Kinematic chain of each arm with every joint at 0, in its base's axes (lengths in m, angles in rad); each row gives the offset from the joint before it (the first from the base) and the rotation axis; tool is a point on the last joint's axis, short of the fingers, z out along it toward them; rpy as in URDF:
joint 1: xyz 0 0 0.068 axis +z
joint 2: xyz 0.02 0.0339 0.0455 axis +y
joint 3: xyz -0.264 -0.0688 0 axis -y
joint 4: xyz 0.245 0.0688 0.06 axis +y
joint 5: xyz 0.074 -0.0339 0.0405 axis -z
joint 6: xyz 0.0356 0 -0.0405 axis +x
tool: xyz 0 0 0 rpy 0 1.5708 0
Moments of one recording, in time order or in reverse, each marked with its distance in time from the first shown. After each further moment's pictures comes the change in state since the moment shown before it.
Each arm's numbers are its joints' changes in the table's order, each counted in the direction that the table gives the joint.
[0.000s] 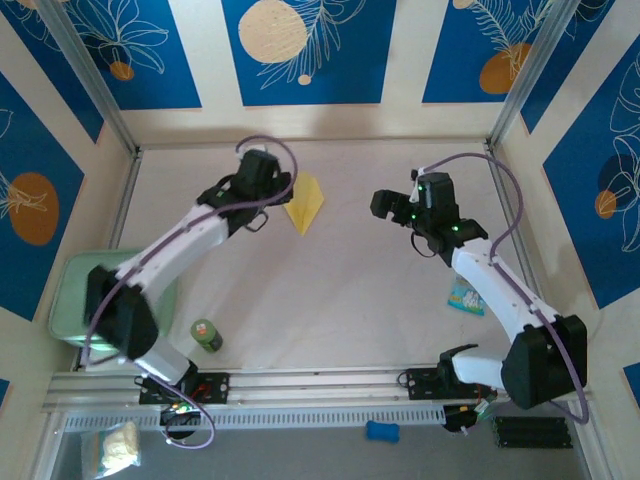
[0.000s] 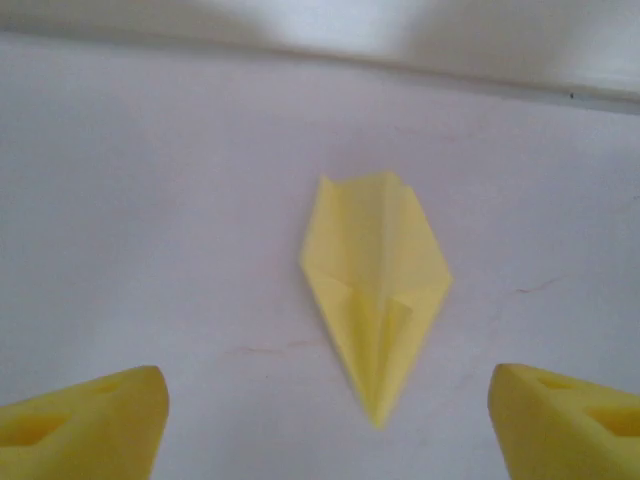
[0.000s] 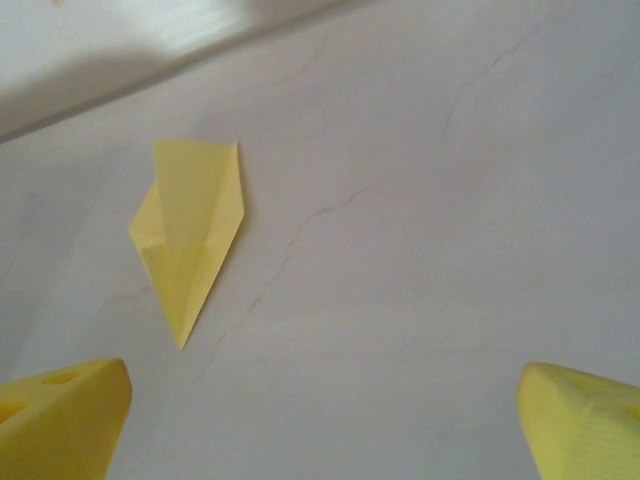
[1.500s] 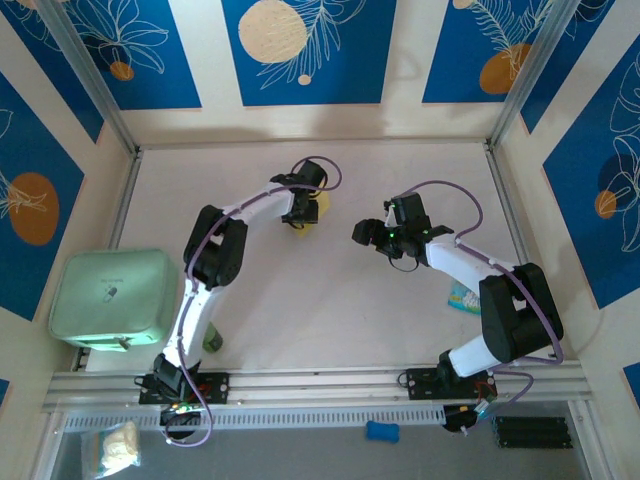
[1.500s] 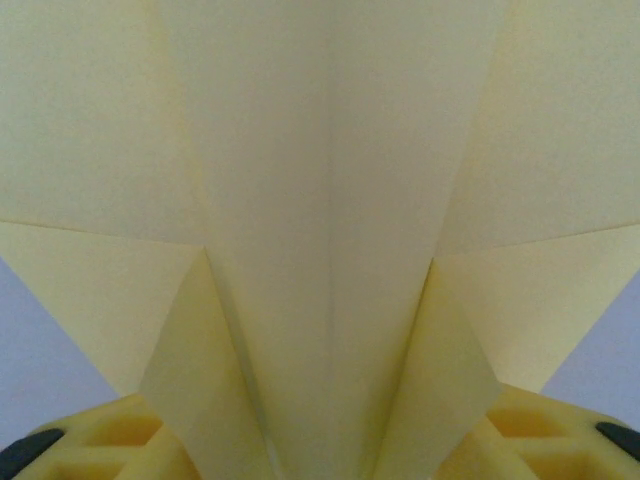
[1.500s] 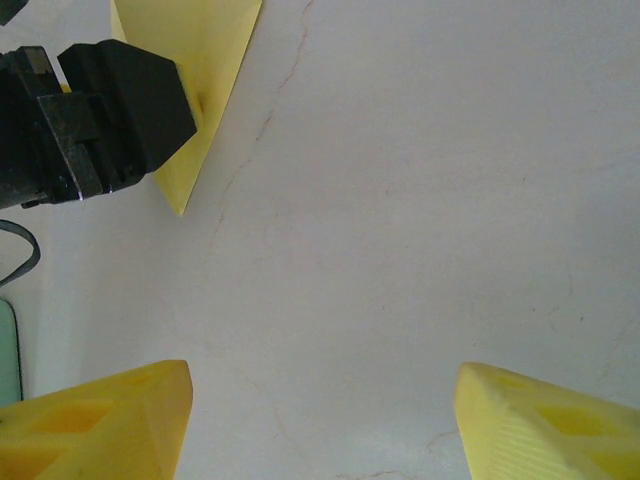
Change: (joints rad) left arm -0.008 0.842 0.592 0.286 0.216 -0.025; right arm 0.052 0.262 -0.126 -0.130 -0.302 0.208
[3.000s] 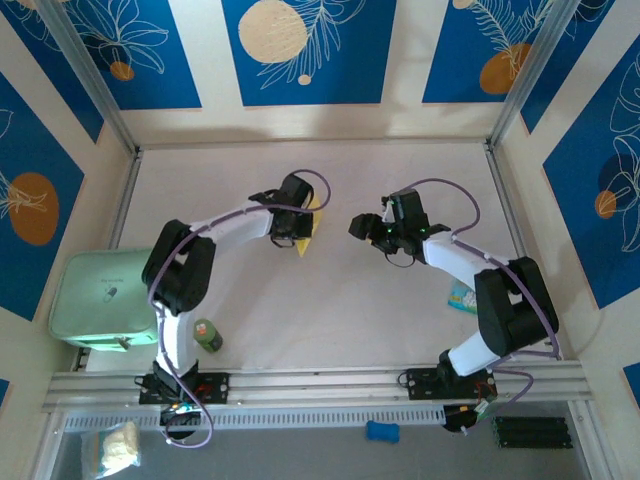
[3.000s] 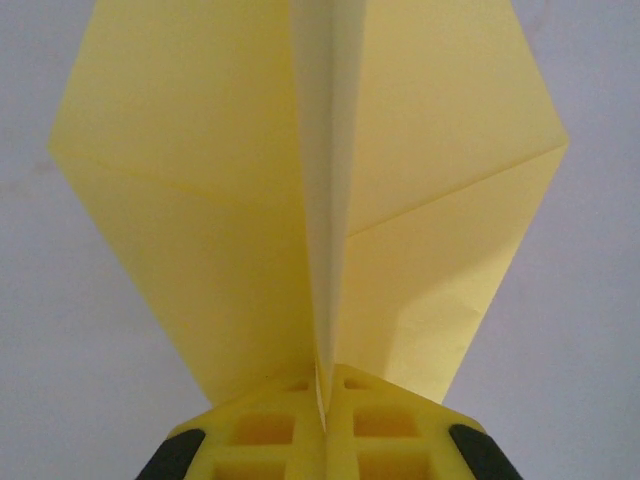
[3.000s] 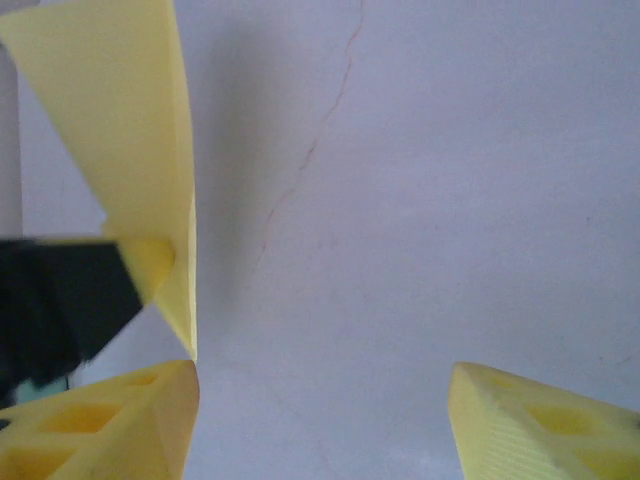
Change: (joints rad) left arm -0.014 -0.349 -0.436 -0.200 0.173 0.013; right arm 0.006 0.029 0.013 -0.081 -0.028 0.046
